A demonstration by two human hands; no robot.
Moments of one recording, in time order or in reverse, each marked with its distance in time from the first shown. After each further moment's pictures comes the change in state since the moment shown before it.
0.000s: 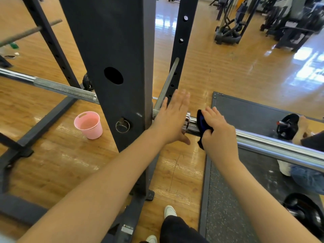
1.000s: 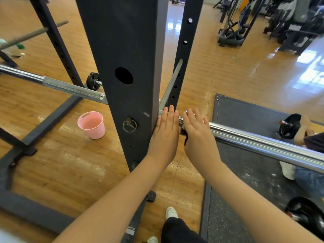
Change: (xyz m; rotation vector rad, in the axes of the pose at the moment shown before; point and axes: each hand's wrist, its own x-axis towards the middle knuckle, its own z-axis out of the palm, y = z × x) left_hand -0.047 0.004 0.047 -0.089 0.291 -0.160; right_hand -0.011 -0.019 0.040 -0.267 -0.118 -0.283
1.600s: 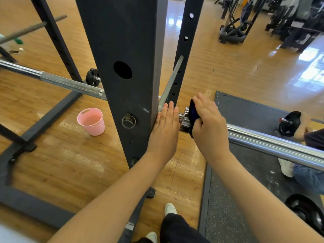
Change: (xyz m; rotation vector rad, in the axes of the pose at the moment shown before) left_hand 0.000 0.001 0.003 0.122 0.057 -0.008; right_hand 0.017 0.005 -0.020 0.177 0.313 0.051
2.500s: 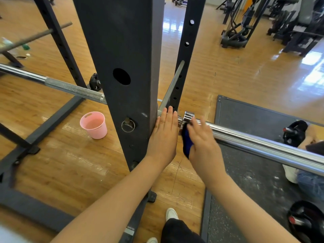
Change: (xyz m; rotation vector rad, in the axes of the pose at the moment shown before) left_hand 0.002 0.001 0.000 -0.102 -0.017 -0.010; right_hand -0.043 0.010 0.000 -0.102 -0.186 -0.102
